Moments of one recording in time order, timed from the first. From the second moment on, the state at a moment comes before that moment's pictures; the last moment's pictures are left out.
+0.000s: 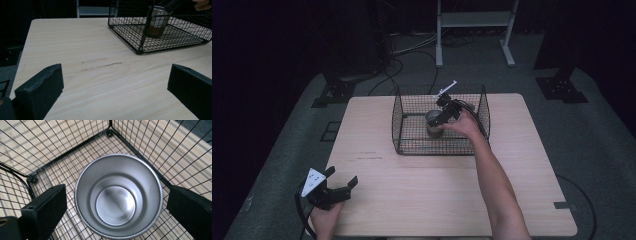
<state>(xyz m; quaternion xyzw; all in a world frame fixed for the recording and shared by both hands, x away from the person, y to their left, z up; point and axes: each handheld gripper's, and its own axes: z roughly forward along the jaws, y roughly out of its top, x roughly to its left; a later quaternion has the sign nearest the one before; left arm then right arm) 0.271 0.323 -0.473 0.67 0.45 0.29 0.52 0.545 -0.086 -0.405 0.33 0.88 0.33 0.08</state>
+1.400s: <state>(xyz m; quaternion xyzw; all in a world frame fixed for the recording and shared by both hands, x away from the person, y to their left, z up) 0.272 0.319 -0.473 0.67 0.45 0.29 0.51 0.489 -0.126 -0.327 0.28 0.86 0.43 0.06</state>
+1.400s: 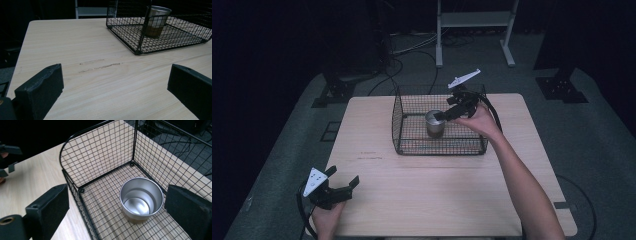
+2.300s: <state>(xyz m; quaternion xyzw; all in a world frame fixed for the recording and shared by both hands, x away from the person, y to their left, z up) 0.272 0.318 -0.473 0.67 0.45 0.29 0.51 0.432 -0.186 -0.321 0.25 0.86 0.44 0.08</state>
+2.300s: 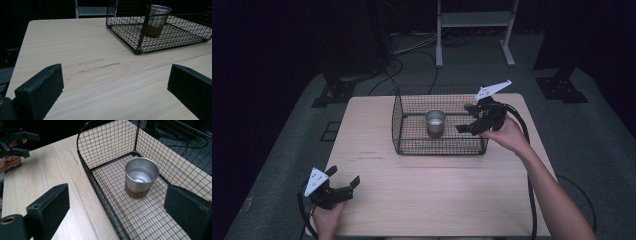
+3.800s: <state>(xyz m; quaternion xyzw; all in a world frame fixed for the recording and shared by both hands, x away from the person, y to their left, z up) 0.272 0.314 -0.474 0.68 0.44 0.29 0.51 0.369 -0.250 -0.370 0.28 0.84 0.45 0.06</state>
